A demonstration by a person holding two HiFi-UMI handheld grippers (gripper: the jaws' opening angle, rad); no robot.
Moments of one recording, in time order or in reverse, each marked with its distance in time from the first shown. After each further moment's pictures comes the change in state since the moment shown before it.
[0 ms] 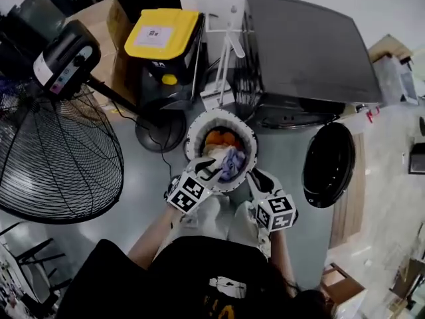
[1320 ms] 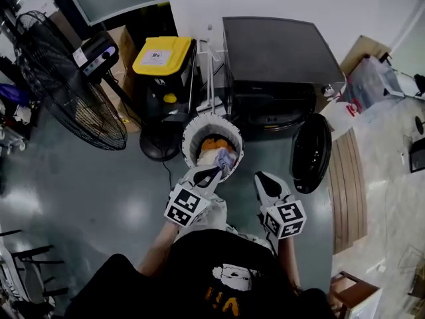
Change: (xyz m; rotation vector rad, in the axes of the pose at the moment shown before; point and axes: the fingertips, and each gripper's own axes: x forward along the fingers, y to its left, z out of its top) left arm -0.100 -0.179 0.079 0.053 -0.254 0.122; right arm -0.209 0.029 -0.001 -0.102 -0.274 0.008
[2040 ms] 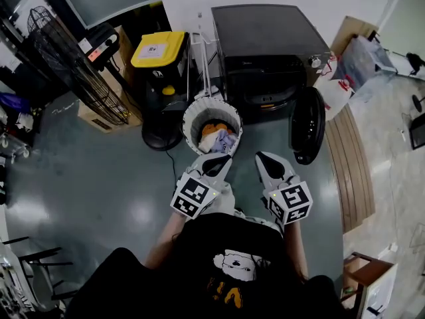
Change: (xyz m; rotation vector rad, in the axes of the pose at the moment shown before) left arm -0.050 -0.098 0.009 0.088 -0.057 -0.066; right arm -0.082 0.053 0.001 -0.102 -0.109 -0.002
